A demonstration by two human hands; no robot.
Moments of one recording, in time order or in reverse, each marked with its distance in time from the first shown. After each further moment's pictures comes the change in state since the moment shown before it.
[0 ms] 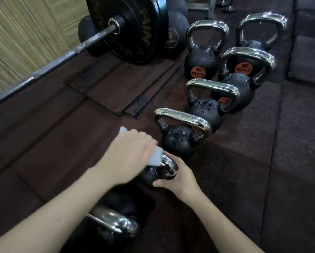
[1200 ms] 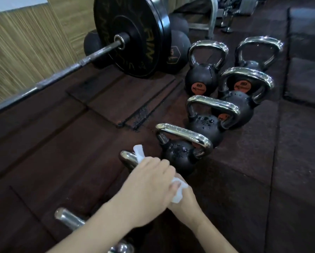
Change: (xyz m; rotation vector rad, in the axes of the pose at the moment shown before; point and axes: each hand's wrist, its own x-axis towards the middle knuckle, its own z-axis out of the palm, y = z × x) left_hand -0.006 0.051 0.011 -0.057 -0.025 0.073; right_hand -0.001 0.004 0.000 0.092 -0.009 0.086
